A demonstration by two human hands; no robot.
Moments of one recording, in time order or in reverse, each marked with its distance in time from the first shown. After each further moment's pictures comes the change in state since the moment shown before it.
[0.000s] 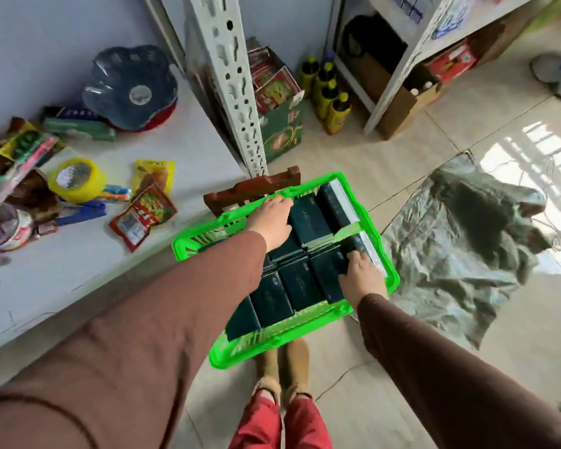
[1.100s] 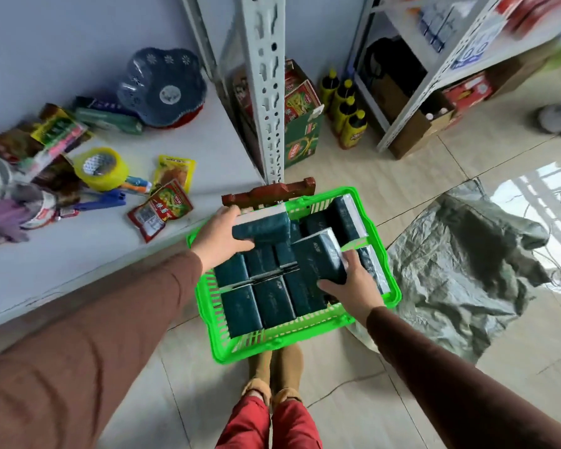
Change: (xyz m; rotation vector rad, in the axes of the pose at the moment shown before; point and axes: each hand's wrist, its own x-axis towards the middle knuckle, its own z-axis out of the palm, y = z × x) left_hand -0.053 -0.088 0.009 -0.333 0.159 -0.168; right_hand -0.009 -0.006 -0.007 0.381 -0.070 -0.144
